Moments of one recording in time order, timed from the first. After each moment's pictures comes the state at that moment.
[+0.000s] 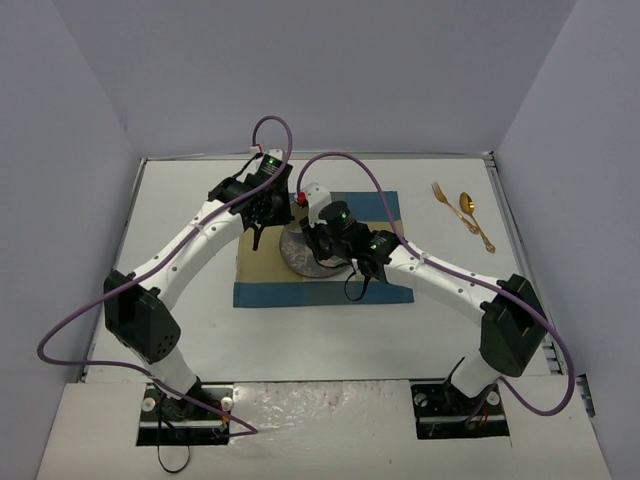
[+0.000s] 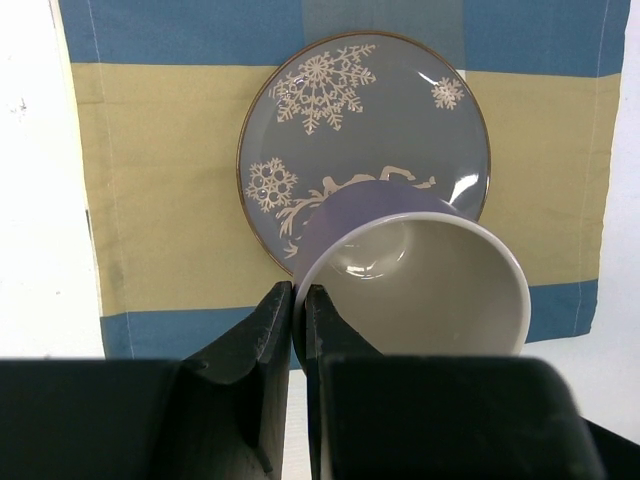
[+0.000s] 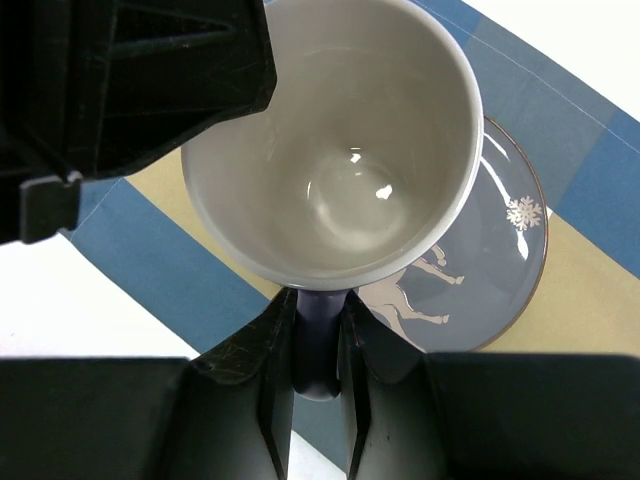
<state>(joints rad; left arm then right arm) -0.58 1.66 1.65 -0.86 -0.20 -0.56 0.83 1.57 1.18 -0.18 0.13 0.08</state>
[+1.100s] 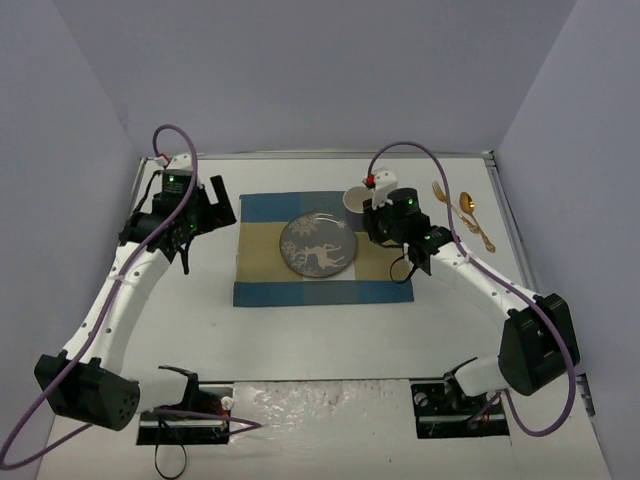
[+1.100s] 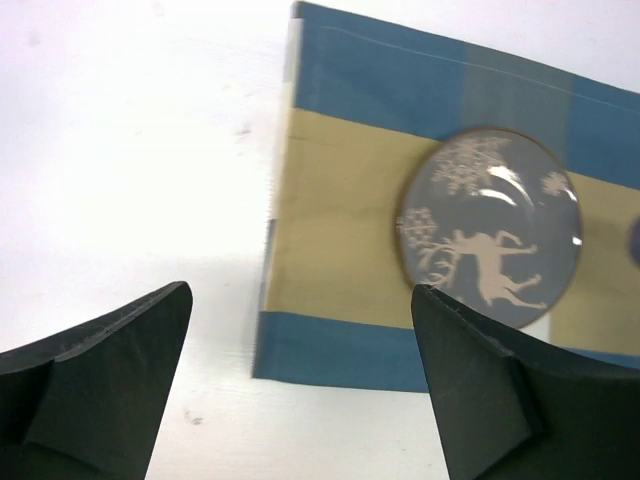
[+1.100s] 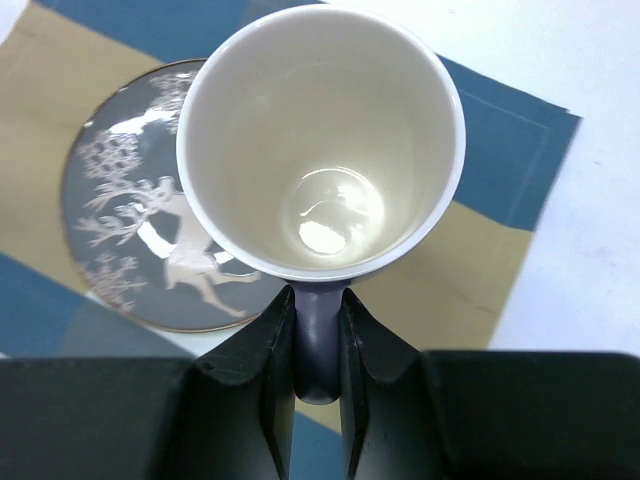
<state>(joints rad) -0.26 1.25 1.31 -0.74 -0.16 -0.44 0.49 1.40 0.97 -0.10 0.01 0.00</state>
